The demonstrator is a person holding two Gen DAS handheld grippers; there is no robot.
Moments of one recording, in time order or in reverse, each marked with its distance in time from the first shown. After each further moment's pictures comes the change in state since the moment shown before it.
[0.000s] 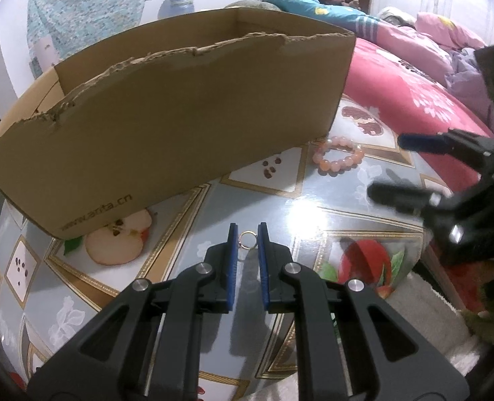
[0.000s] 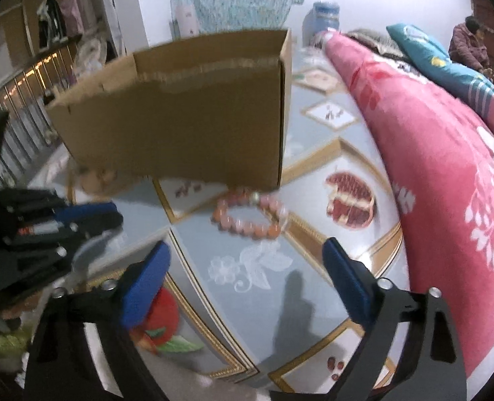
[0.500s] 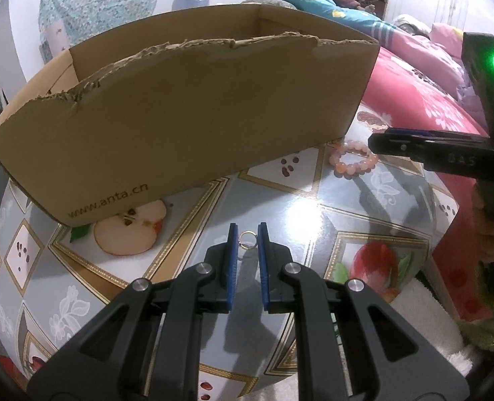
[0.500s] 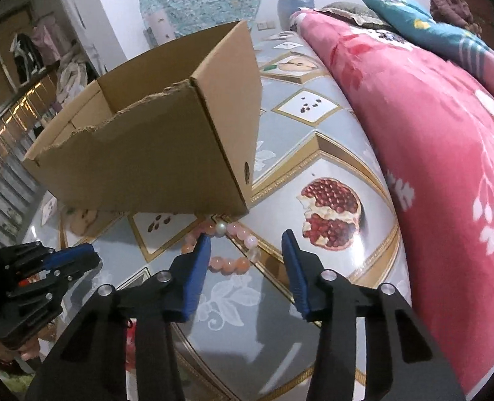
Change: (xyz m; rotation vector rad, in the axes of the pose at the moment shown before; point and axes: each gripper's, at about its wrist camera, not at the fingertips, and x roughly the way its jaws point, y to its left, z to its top) left arm 0.001 0.011 0.001 -0.064 0.017 0.010; right arm 0.033 -0.036 0.028 0.146 0.058 0.027
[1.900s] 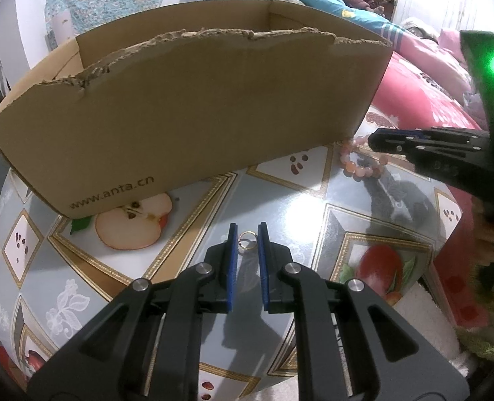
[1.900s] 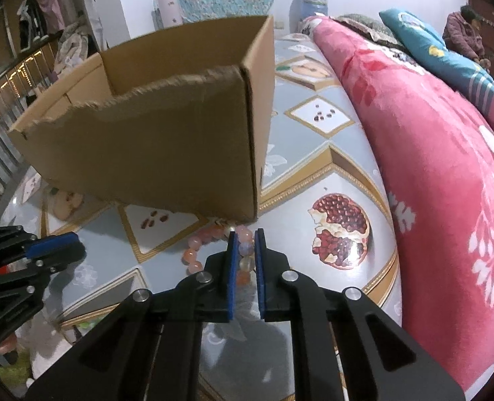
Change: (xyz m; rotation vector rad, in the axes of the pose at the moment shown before) left arm 0.006 0.001 -0.001 -0.039 0.014 0.010; right arm 0.000 0.023 -0.003 -0.113 0.007 -0.082
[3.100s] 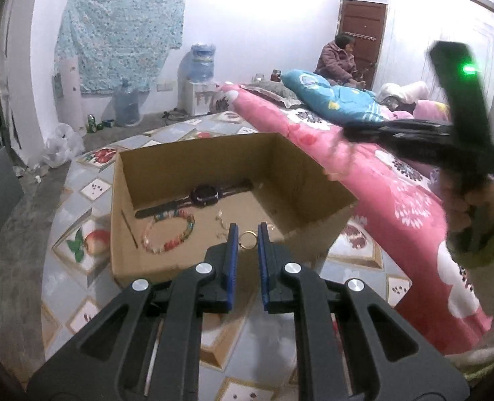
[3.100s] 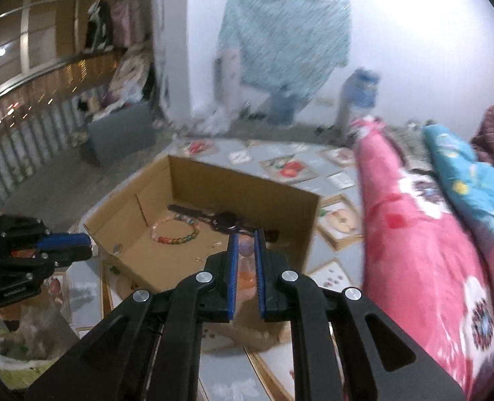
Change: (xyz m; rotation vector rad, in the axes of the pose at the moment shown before) left arm -0.121 0.052 0.075 -0.016 -0.289 -0.091; right arm -0.094 0.038 0.142 -0.255 -0.208 0.132
